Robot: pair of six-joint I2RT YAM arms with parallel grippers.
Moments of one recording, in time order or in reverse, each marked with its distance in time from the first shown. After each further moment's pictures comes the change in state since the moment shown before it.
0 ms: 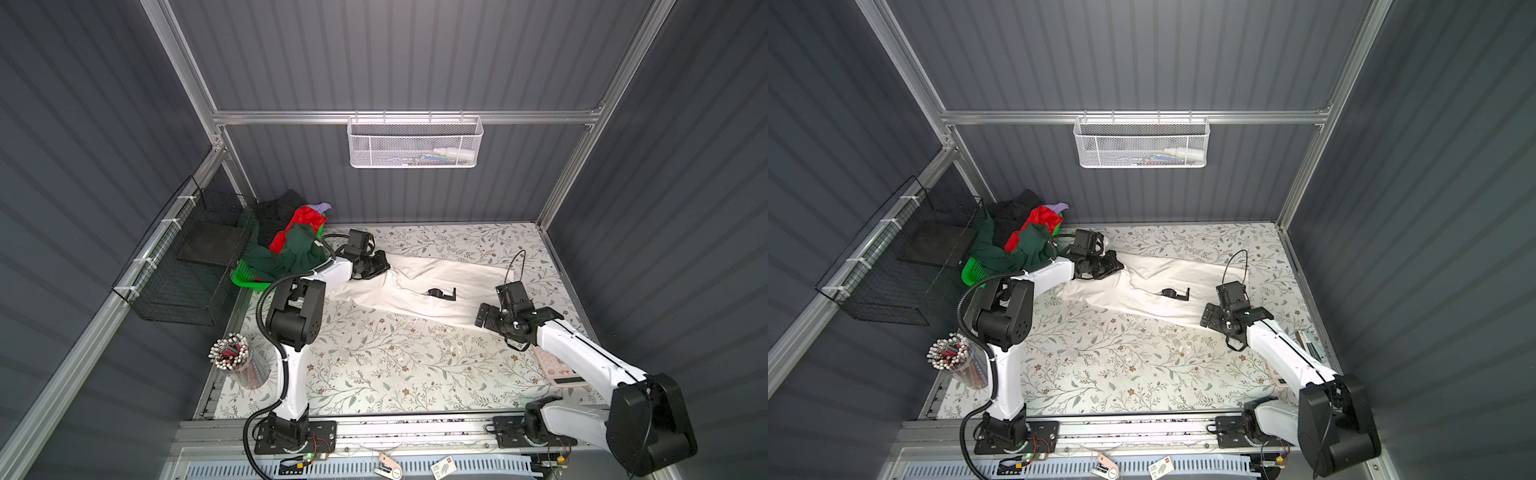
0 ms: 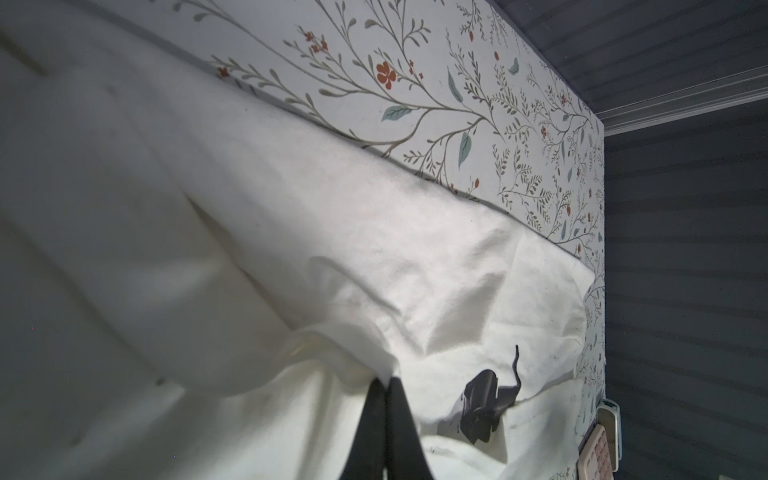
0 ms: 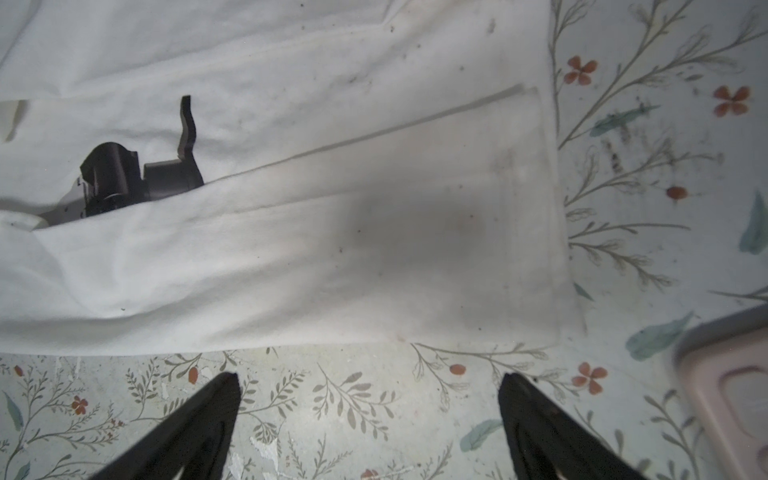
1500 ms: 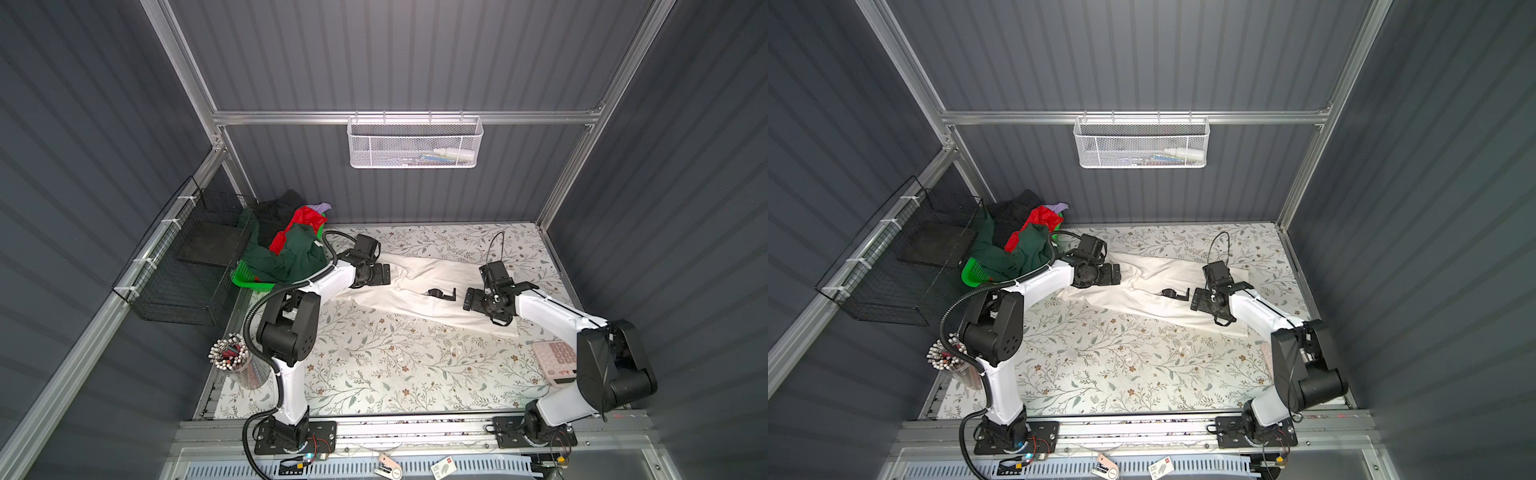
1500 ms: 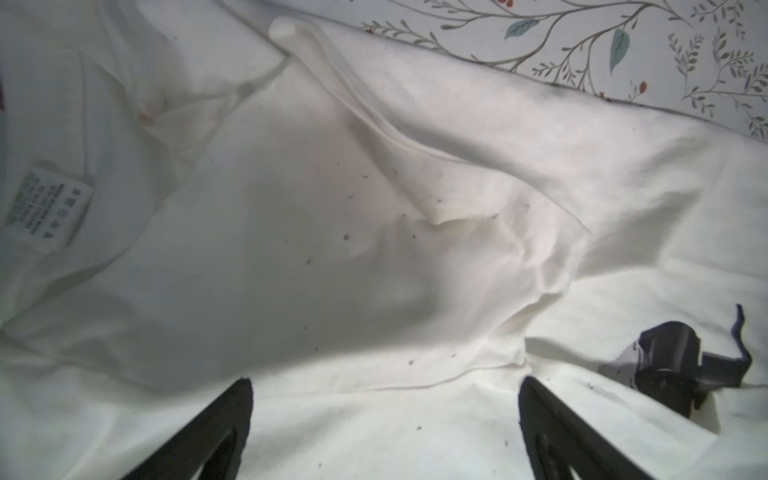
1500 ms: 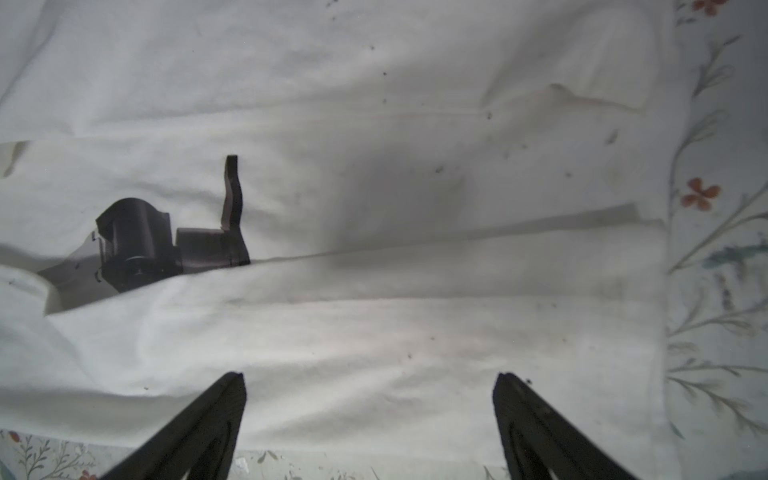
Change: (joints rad) left arm -0.053 -0.152 -0.093 -0.268 -0.409 0.256; right arm 0.024 0.362 0.262 0.044 -0.006 -0.058
